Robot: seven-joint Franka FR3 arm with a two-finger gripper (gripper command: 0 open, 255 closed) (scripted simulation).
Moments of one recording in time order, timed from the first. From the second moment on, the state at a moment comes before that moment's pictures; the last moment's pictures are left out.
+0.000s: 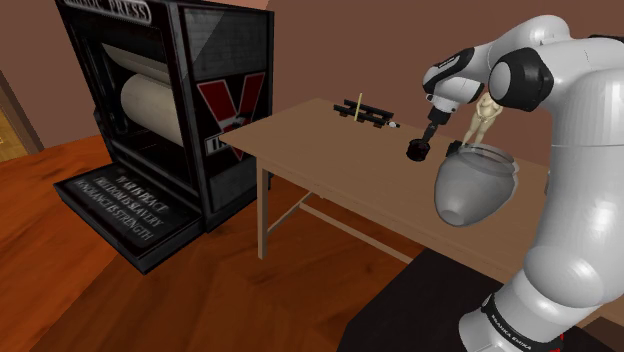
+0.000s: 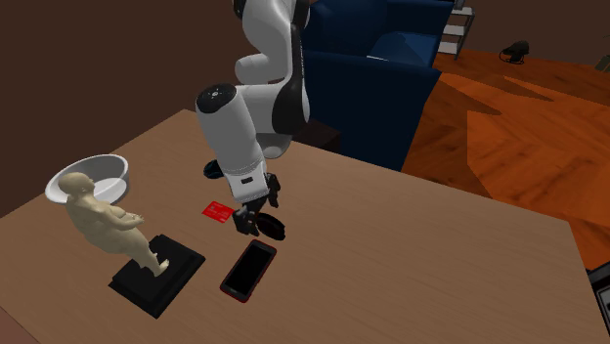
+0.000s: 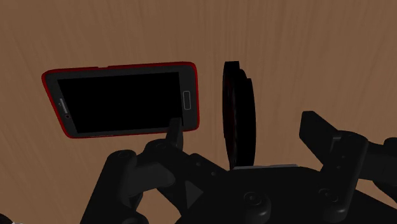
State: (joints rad) arm -0.28 0.50 -0.57 -1.66 0.45 2.06 -1.32
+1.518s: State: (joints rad) arm -0.27 0.44 -0.60 -1.59 0.40 1.95 -1.28
